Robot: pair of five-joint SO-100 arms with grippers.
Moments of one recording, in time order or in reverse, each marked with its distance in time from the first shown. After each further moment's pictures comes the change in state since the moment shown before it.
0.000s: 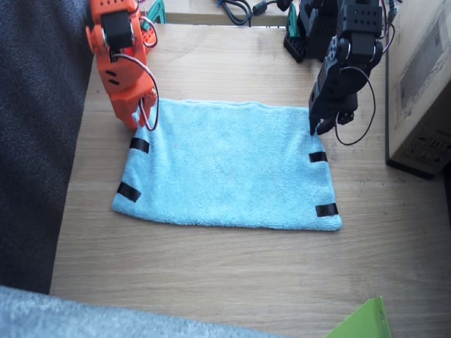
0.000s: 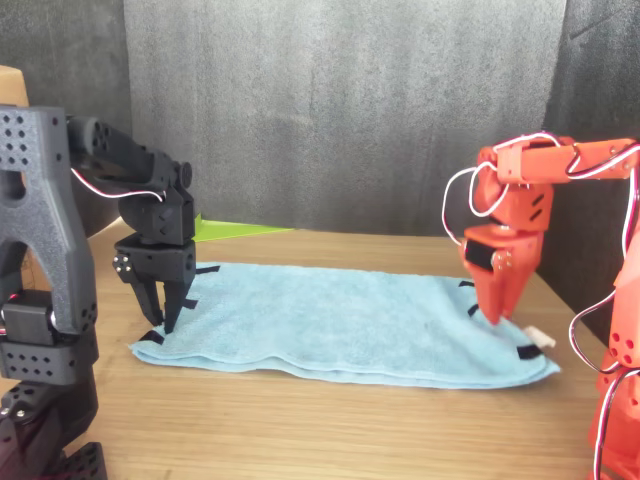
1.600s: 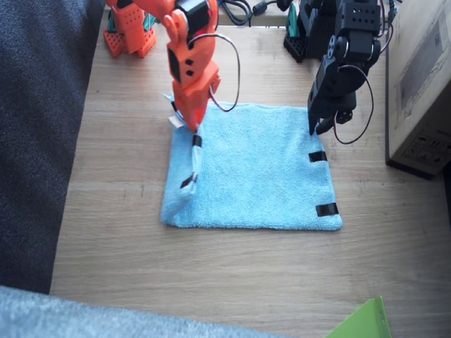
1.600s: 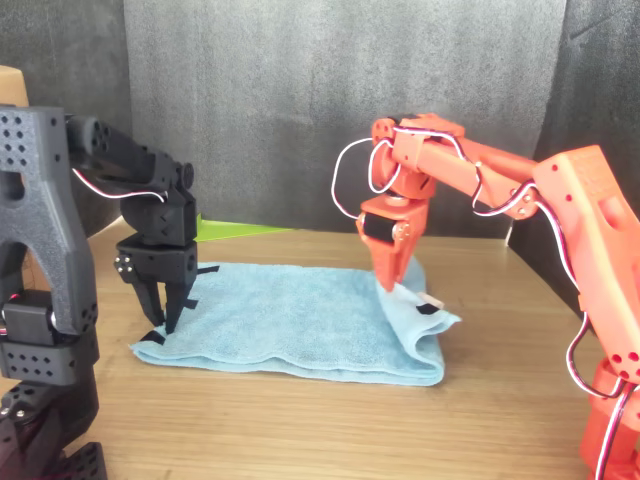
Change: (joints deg) arm 0 -0.9 1.1 1.4 -0.4 -1.2; arm 1 22.9 -28.7 -51.3 16.3 -0.4
